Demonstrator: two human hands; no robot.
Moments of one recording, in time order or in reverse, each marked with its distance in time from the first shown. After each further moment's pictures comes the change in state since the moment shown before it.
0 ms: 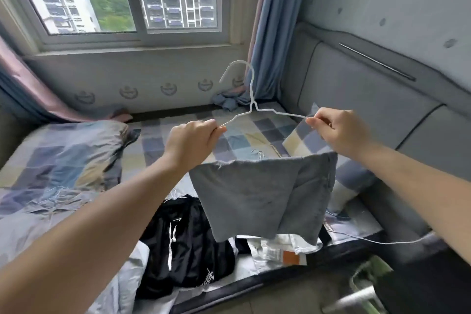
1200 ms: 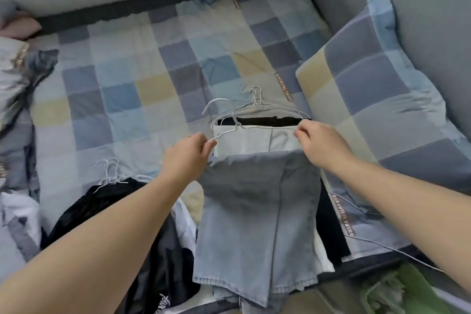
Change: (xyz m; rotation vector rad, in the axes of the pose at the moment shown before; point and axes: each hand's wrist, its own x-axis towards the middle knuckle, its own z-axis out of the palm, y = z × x) left_hand 0.134 -0.028 0.548 -0.227 -0.695 -0.526; right_hand 0.185 0.392 0.382 0.023 -0.535 0.386
